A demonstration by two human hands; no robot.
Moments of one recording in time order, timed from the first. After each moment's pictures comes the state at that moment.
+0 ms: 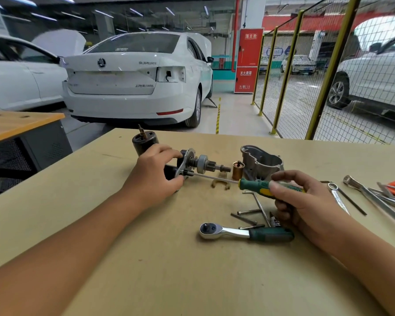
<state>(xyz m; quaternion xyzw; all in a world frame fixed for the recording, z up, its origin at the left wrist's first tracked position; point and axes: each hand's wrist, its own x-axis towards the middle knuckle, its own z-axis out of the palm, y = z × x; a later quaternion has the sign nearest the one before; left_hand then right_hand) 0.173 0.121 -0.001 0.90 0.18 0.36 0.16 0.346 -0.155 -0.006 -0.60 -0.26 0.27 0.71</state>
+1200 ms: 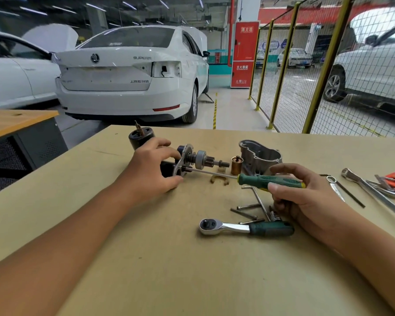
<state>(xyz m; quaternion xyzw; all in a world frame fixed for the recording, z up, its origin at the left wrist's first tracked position) 0.168 0.124 0.012 0.92 0.17 0.31 0.16 0.348 -0.157 -0.008 -0.58 -0.26 0.28 0.72</state>
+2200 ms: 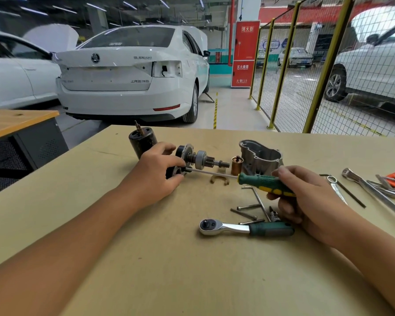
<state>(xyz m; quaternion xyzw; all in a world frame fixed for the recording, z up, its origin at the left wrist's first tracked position) 0.172 0.122 0.003 0.94 0.14 0.29 0.15 0.343 -0.156 -0.001 -0.63 -0.23 0.27 0.70</state>
